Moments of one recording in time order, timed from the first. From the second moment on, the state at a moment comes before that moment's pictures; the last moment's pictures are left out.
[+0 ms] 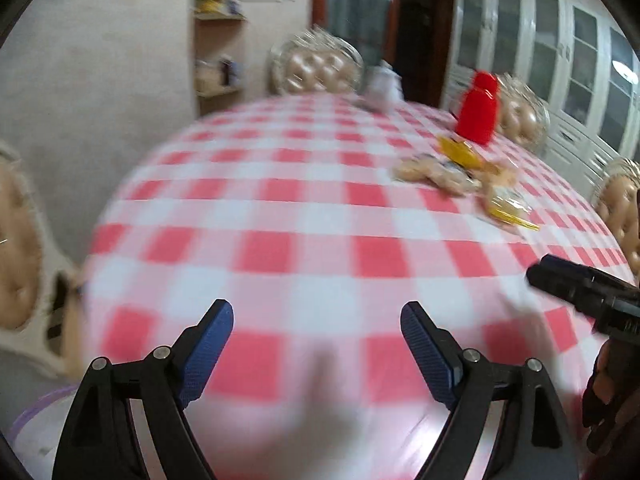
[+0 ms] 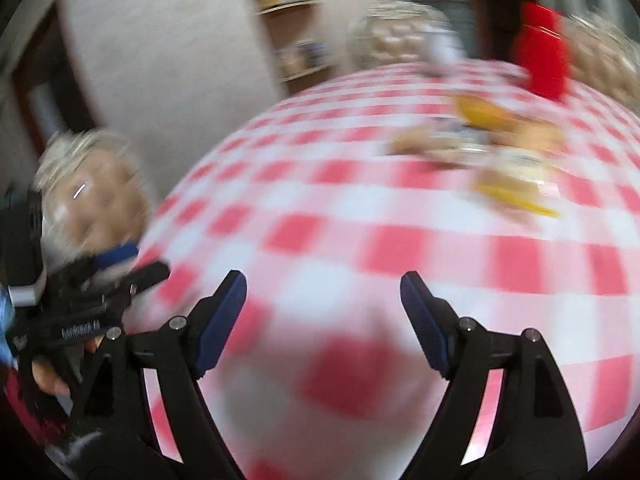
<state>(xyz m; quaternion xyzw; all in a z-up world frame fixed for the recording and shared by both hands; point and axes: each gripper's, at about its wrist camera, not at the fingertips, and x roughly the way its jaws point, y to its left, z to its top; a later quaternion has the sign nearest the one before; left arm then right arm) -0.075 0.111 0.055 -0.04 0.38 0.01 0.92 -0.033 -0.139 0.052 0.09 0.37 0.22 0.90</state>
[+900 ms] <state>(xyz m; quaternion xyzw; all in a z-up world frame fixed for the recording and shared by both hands) 0.107 0.077 0.015 -0.28 0.38 0.00 0.88 0.121 -0.136 0.022 -0.01 0.42 -0.04 0.91</state>
